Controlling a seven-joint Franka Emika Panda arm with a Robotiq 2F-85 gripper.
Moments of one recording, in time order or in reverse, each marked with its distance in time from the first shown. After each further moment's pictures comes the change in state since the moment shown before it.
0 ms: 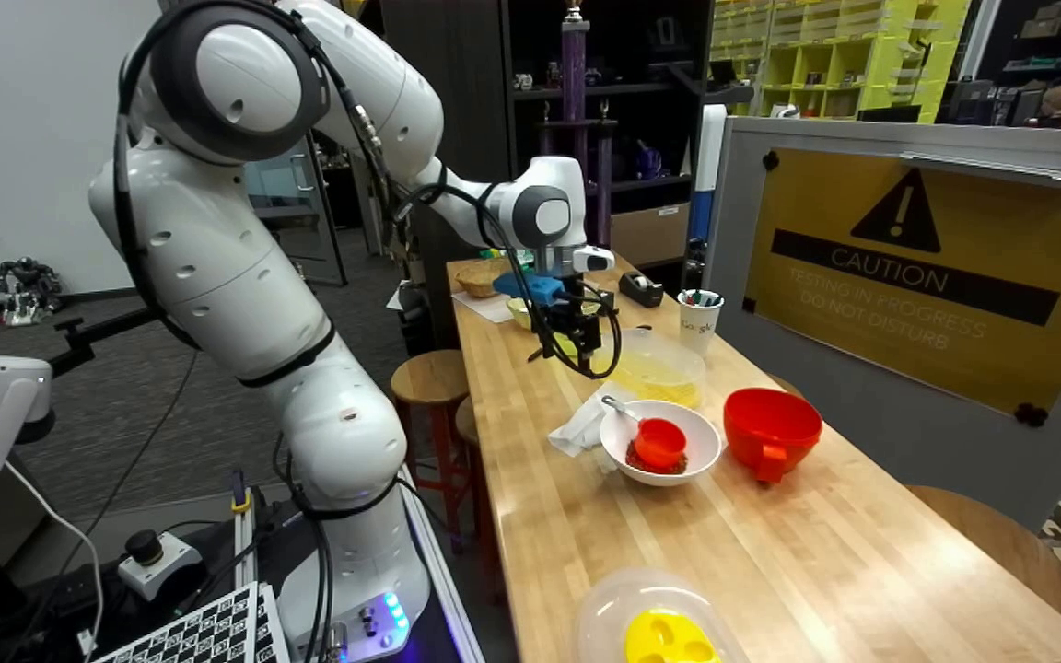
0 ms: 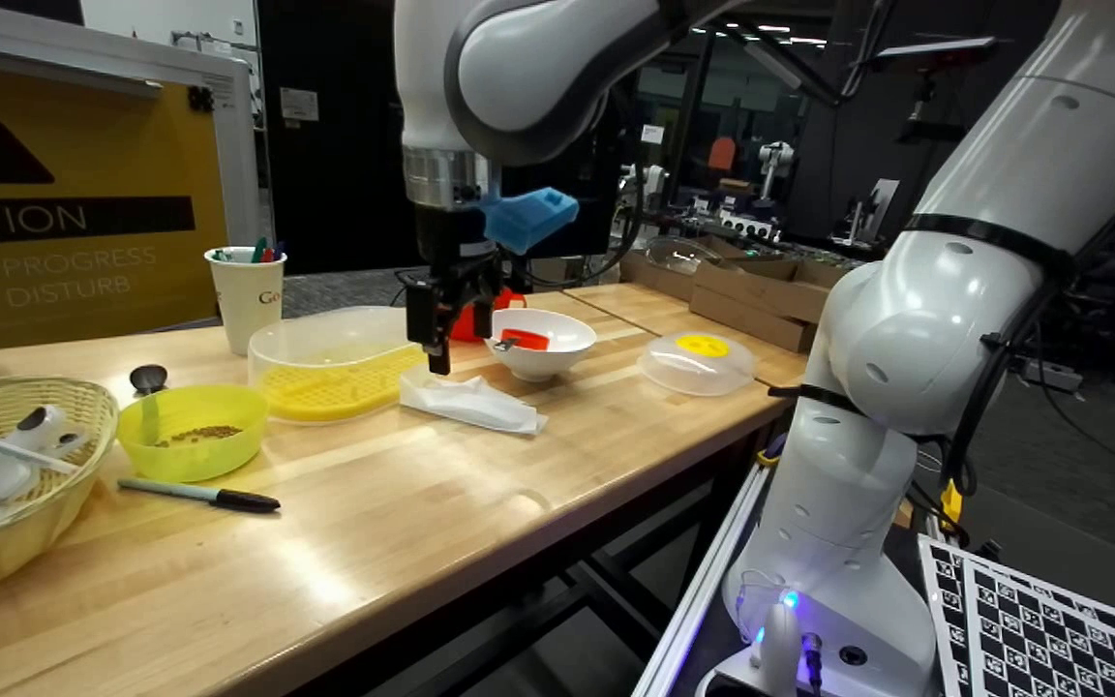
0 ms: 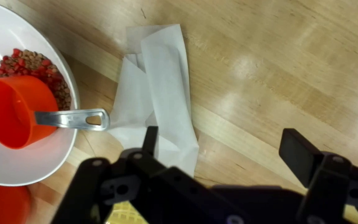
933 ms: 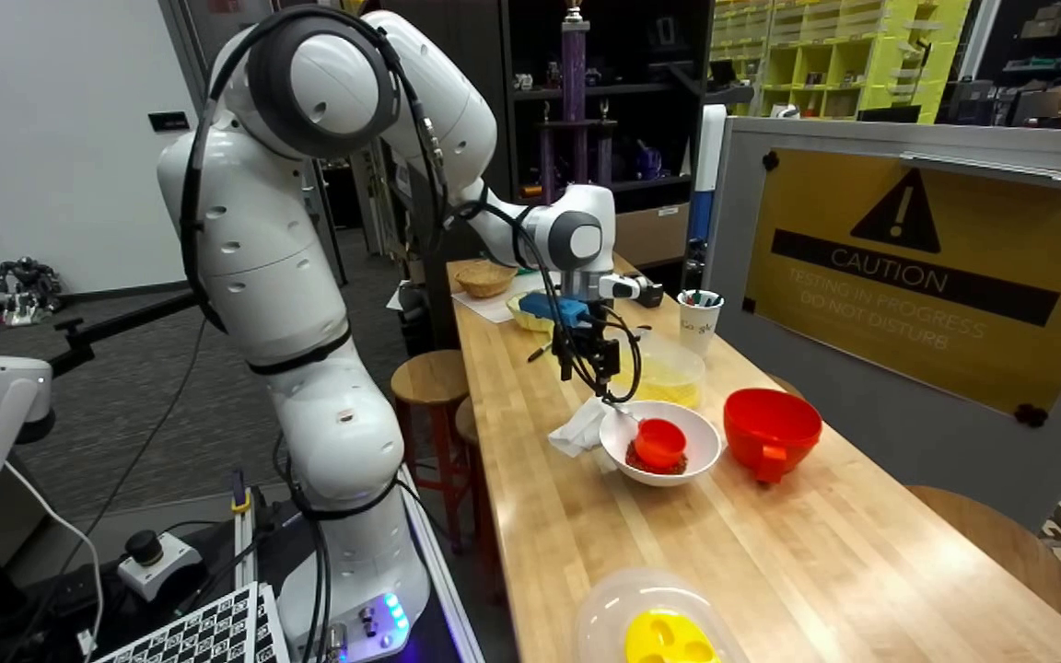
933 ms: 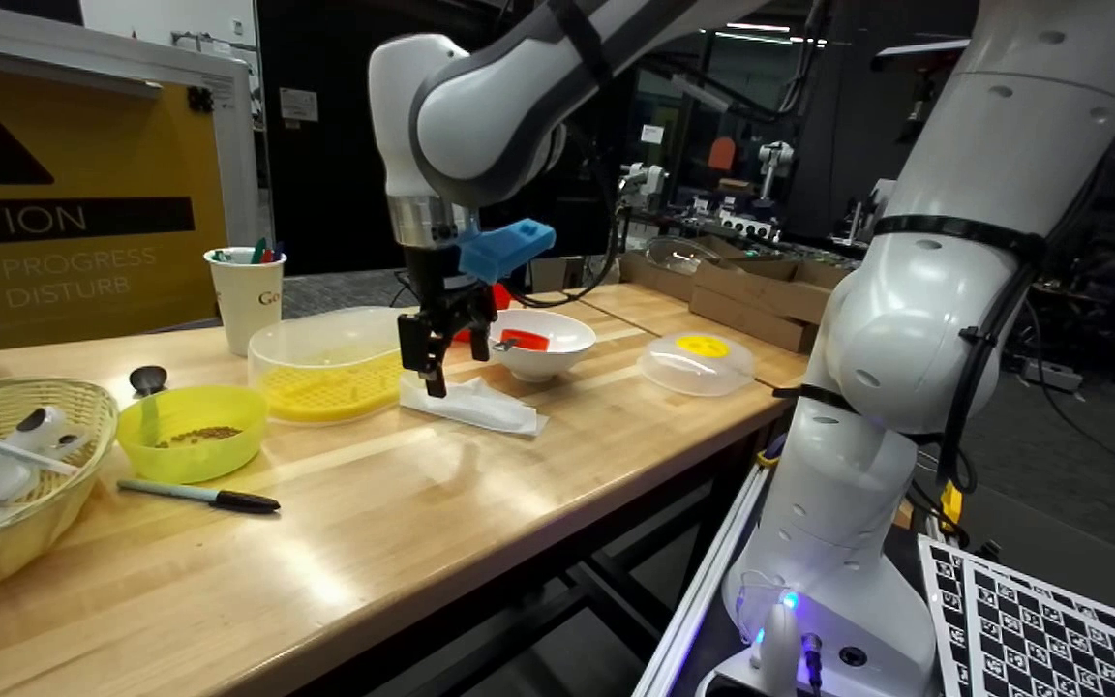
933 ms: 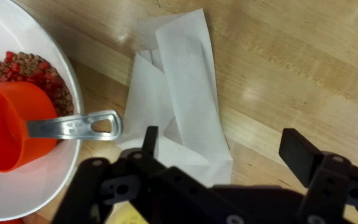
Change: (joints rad) arm -0.036 0.187 -0.031 0.079 -0.050 0.009 0.038
